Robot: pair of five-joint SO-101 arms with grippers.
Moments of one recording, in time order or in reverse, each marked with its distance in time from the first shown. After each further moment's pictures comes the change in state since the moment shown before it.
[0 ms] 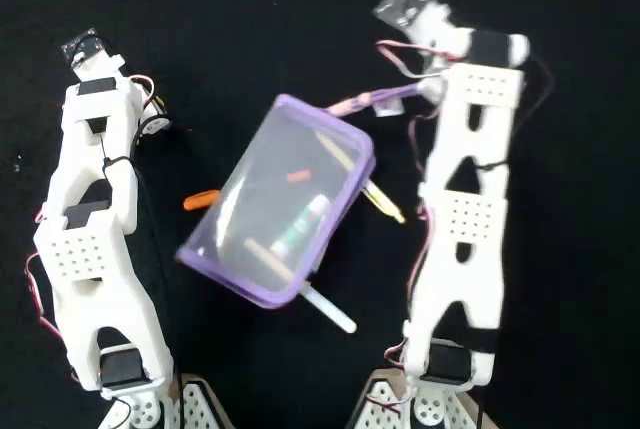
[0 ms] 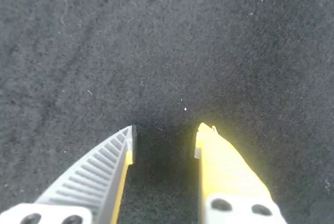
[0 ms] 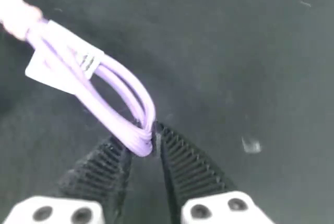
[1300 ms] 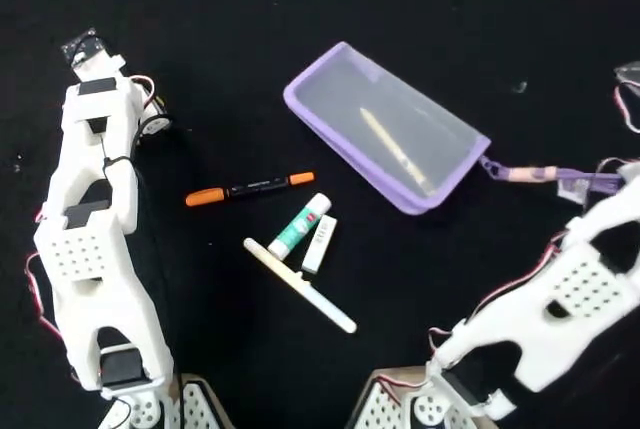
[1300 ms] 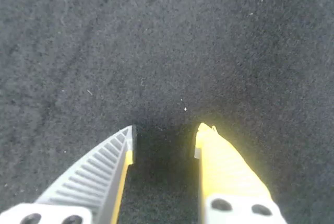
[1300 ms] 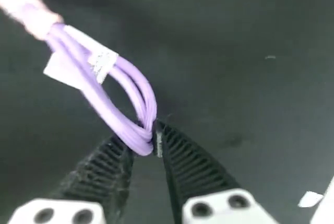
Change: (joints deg) left arm 0.0 0.0 0.0 0.0 0.0; right arm 39.1 -24.4 35.8 0.3 11.6
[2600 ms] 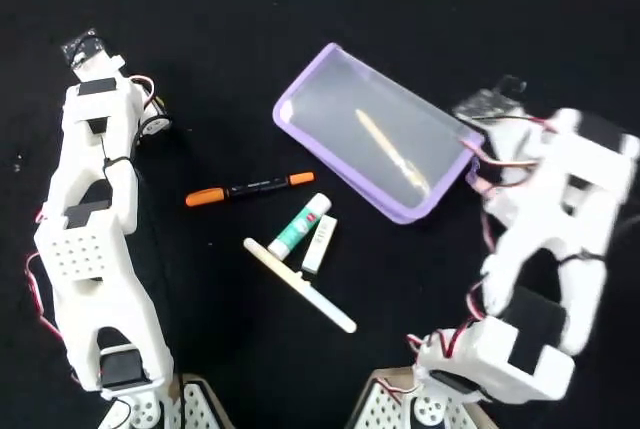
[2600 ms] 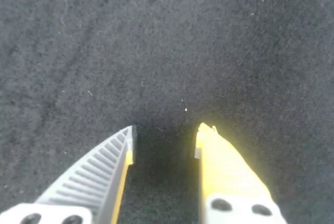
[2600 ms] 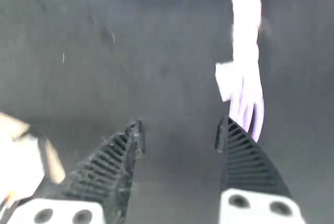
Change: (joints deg) left arm 0.0 1.2 -0.2 -0.1 0.0; right arm -19.3 -43.6 69.6 -10.1 -0.4
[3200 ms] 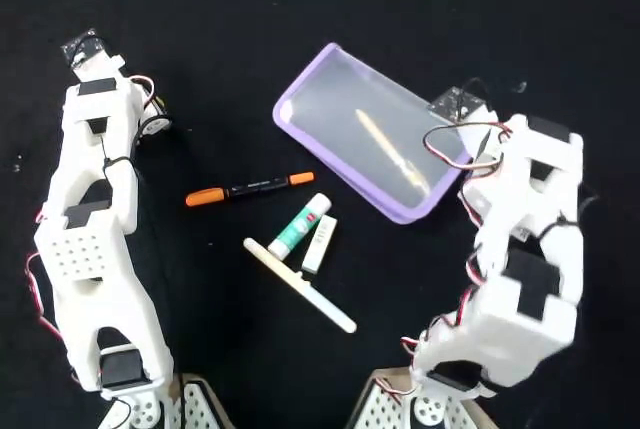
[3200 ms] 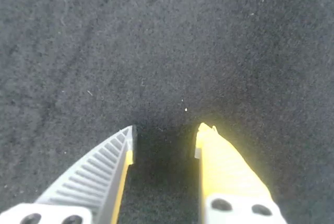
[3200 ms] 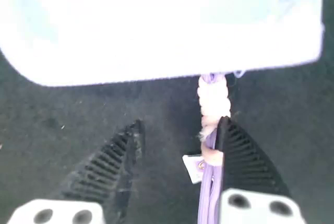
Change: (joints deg) left arm 0.0 0.1 0.0 0.0 0.0; right arm -6.1 12.0 4.5 -21.8 -3.8
